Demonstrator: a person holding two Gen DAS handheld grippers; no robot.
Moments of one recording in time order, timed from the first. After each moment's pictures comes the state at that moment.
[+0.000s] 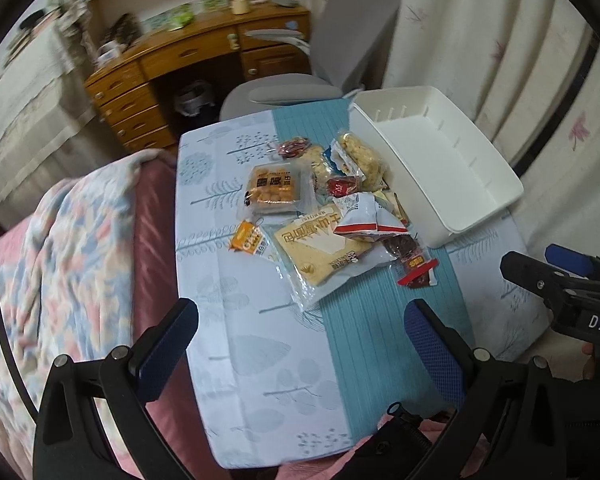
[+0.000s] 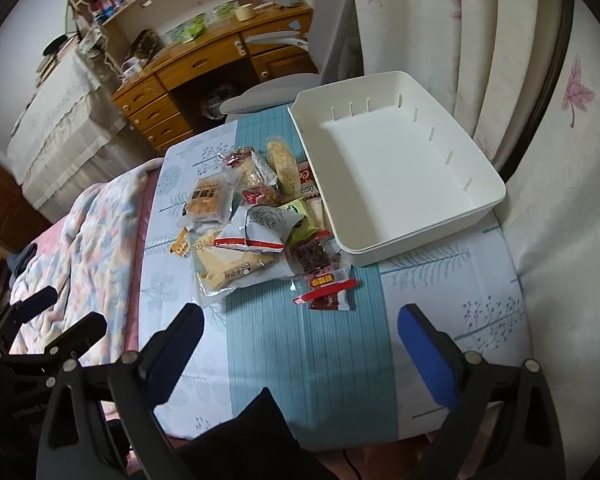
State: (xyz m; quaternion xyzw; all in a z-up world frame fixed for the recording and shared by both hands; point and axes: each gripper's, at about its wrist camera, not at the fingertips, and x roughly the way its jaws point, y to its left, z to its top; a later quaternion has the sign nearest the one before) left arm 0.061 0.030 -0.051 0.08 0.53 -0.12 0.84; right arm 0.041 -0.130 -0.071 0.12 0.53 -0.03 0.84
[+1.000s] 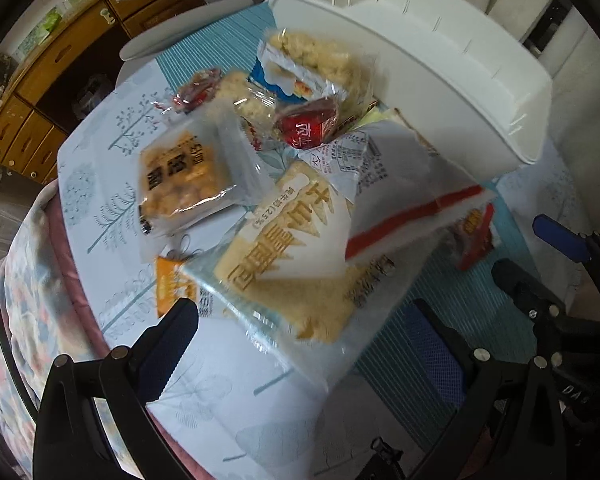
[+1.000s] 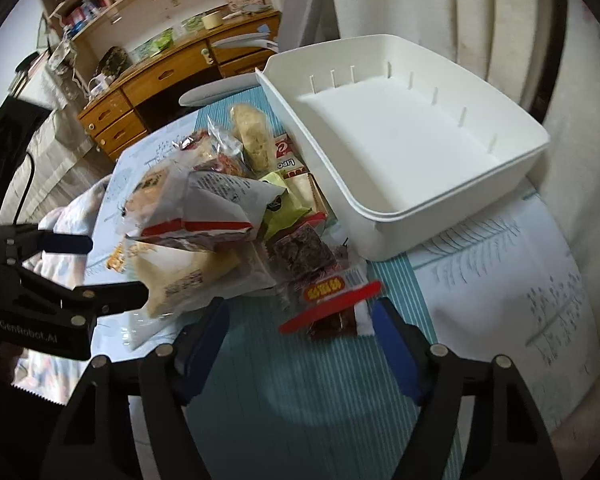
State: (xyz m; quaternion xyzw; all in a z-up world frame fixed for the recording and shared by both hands) left arm 0.176 -0.024 -0.215 0.21 0.61 -0.24 0.73; right arm 0.067 -0.110 -0.204 0.13 0.49 -0.08 0.86
